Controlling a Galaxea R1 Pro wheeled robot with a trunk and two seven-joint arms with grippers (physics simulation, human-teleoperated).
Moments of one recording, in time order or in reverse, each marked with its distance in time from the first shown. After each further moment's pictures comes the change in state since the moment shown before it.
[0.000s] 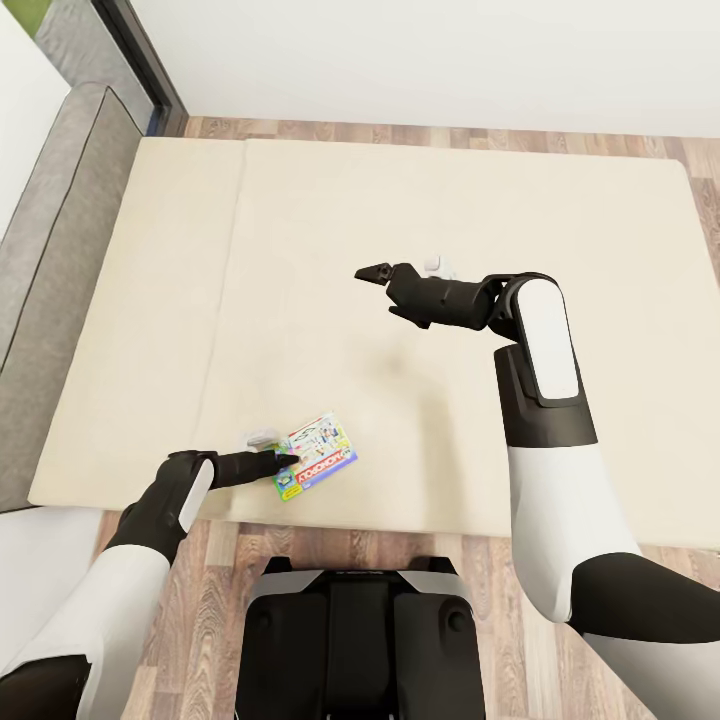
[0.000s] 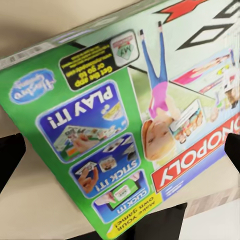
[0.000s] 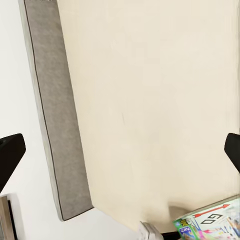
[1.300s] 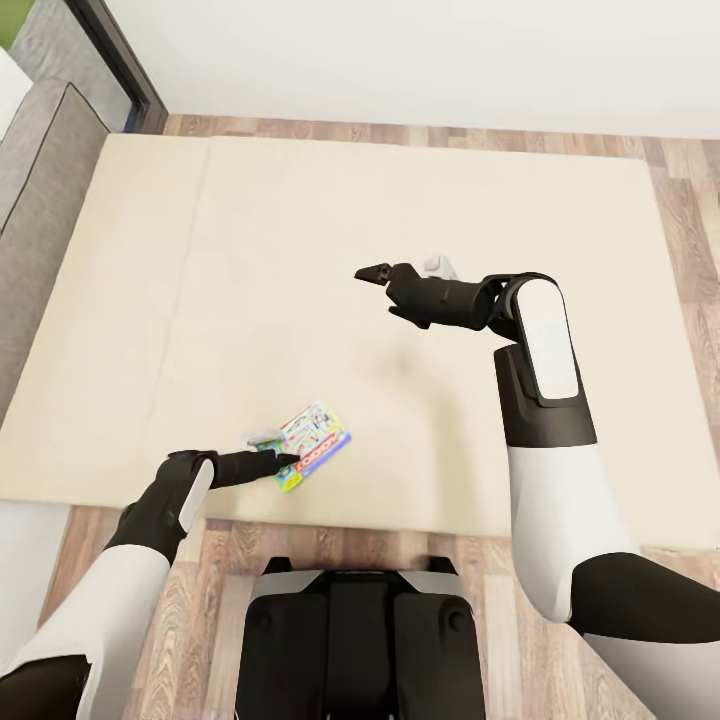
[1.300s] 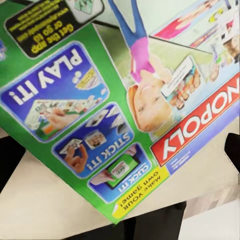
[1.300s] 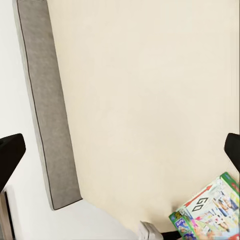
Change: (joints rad) left arm 0.000 0.000 -0.001 -0.003 0.000 0.000 -0.005; right arm 0.000 0.000 0.000 0.001 -0.001 0.000 0.000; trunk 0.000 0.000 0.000
